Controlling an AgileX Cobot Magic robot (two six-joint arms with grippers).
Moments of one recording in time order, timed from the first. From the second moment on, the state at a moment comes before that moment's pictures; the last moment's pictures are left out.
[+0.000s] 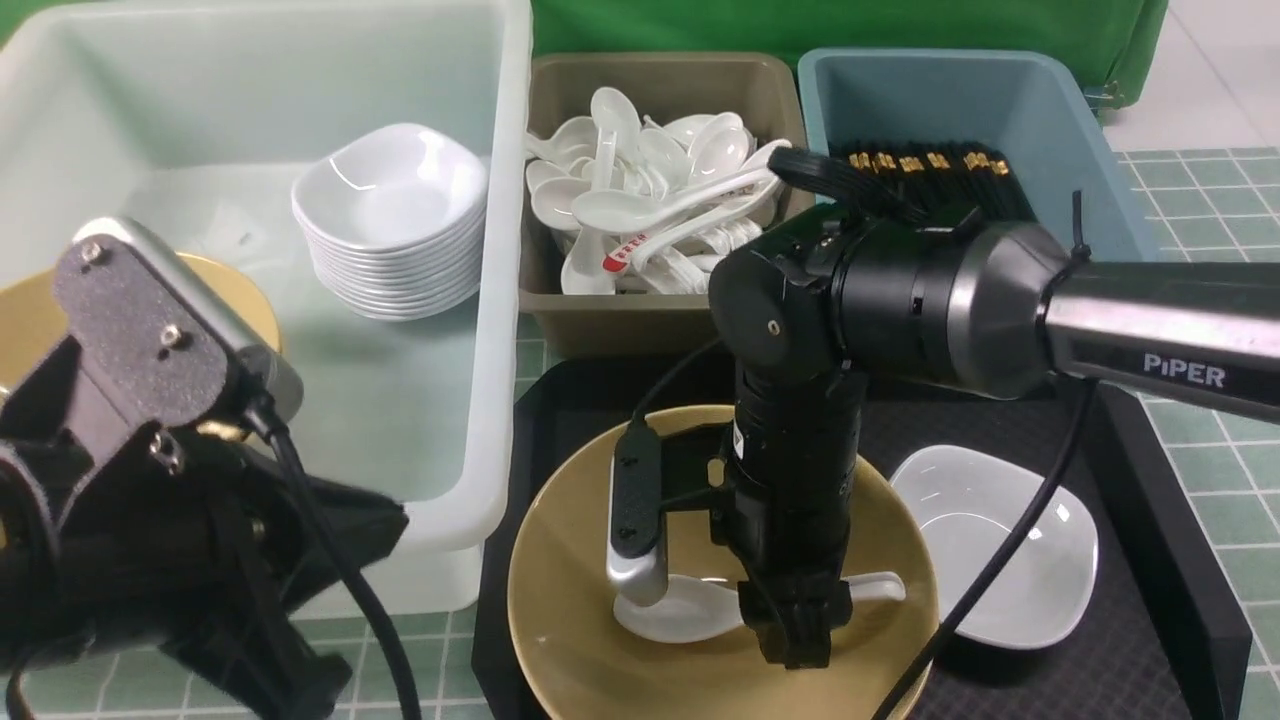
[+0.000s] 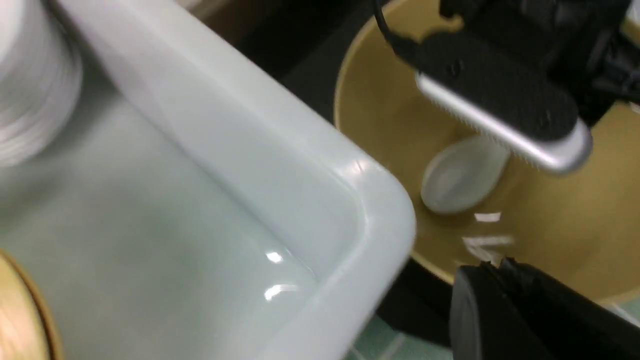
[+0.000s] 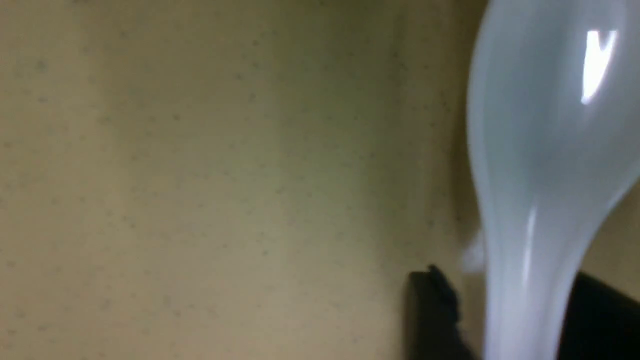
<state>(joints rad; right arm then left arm) 0.73 1.99 -1.47 0.07 1.20 -0.81 -0.46 0.82 -0.71 -0.29 0.70 0.45</state>
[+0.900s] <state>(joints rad) 0.45 2.09 -1.92 -0.06 0.53 -0.19 -0.15 1.33 -1.16 -0.72 0.90 0.80</state>
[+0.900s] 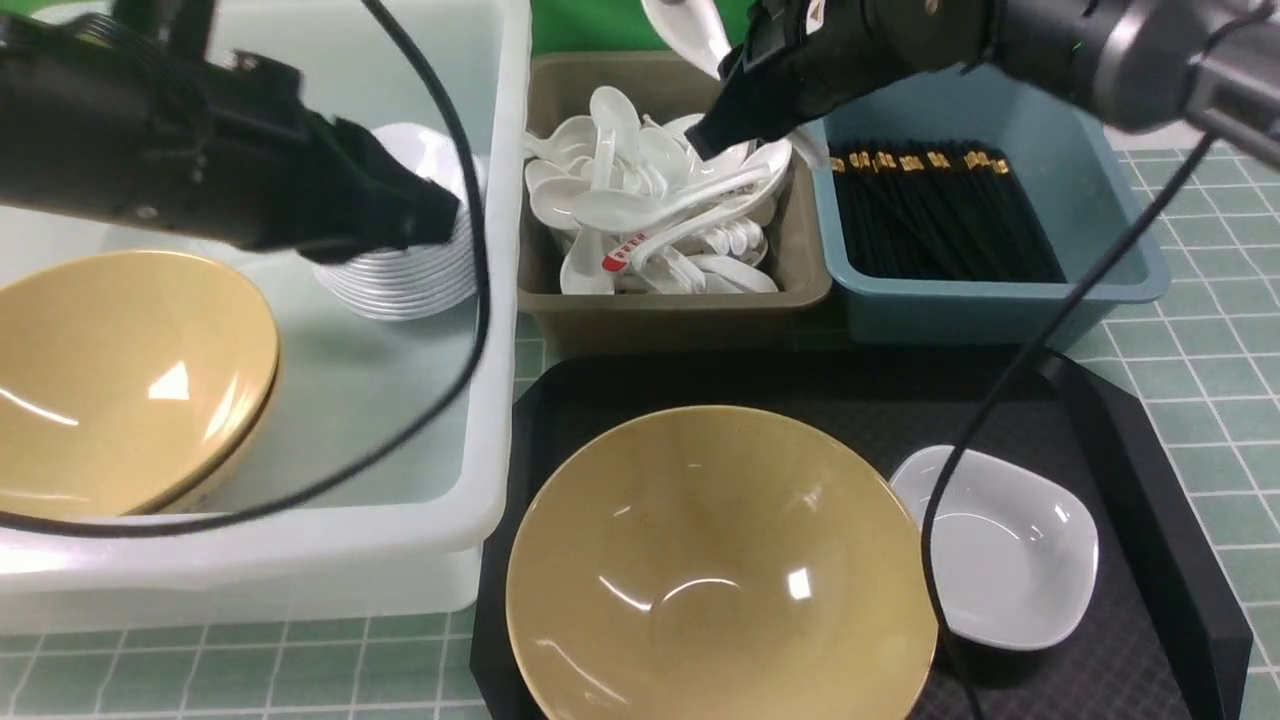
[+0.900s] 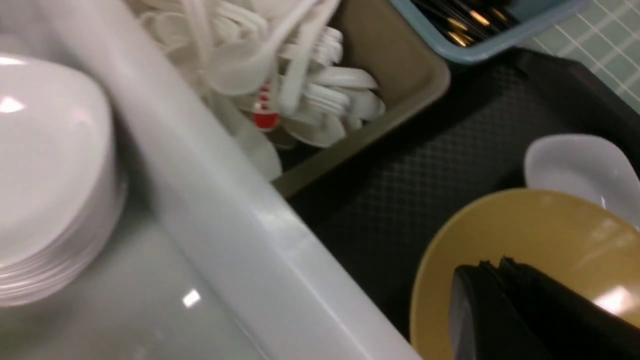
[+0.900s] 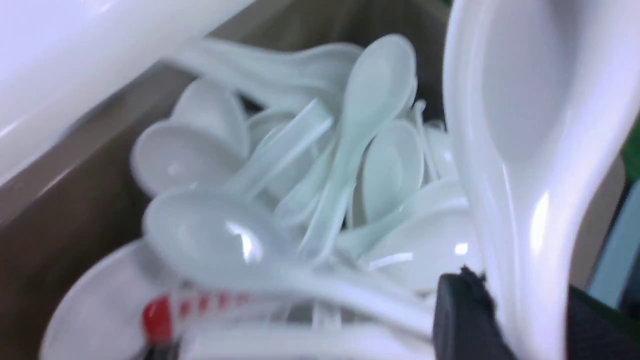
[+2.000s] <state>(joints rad) 0.46 1.40 -1.40 0.13 1.25 -0.35 -0.58 1.95 -1.59 -0.17 1.01 0.51</state>
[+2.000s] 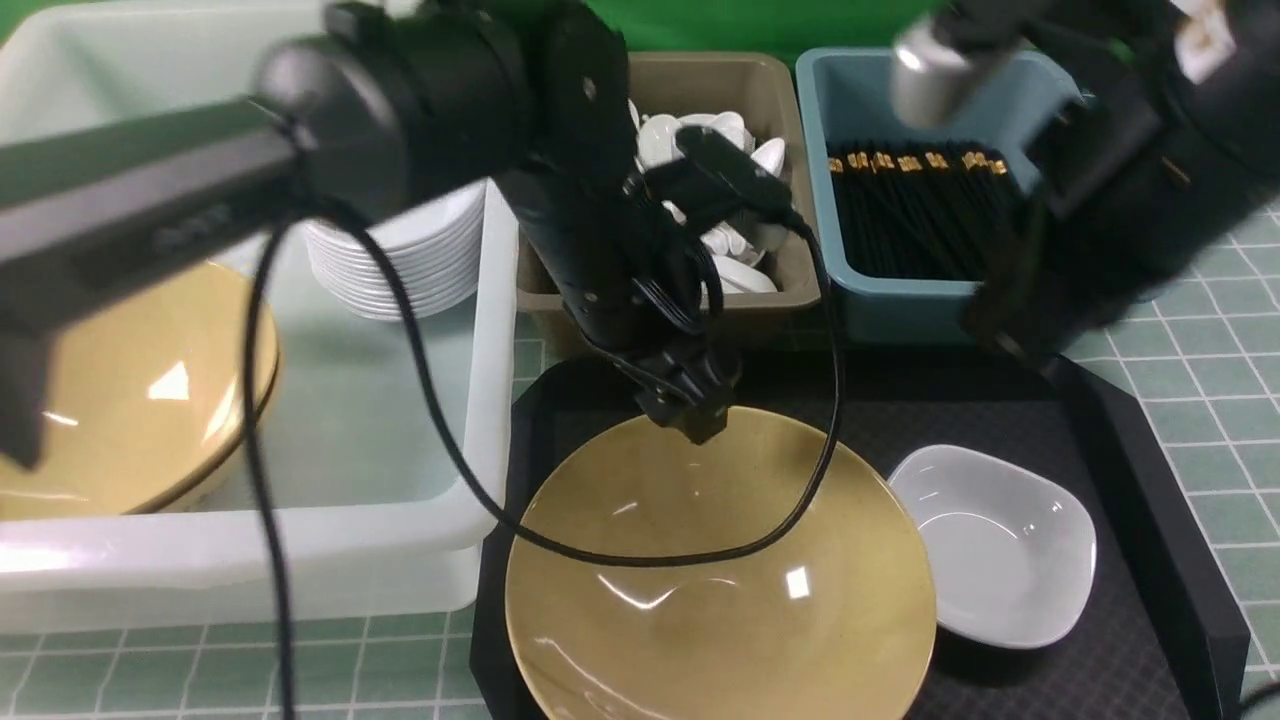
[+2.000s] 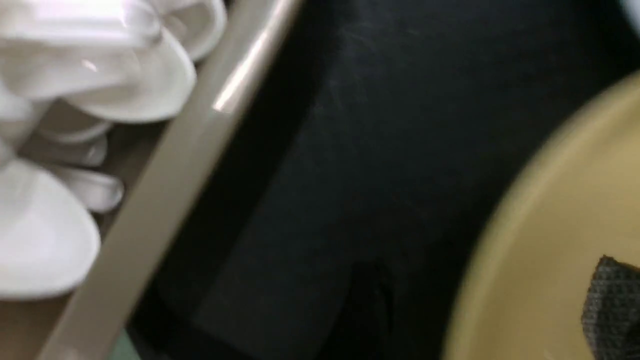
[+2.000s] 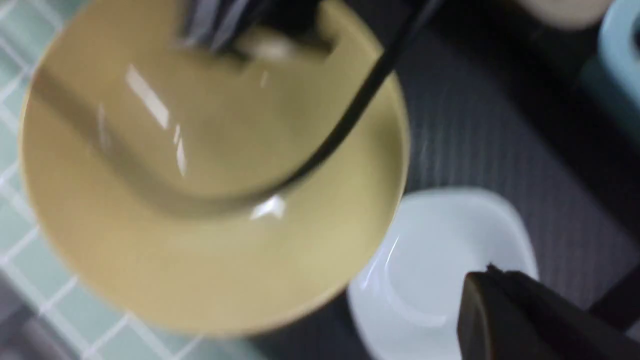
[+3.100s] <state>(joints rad) 0.93 1.58 -1.82 0.04 1.24 -0.46 -0.17 1.36 -1.50 -0.34 1.24 0.34</state>
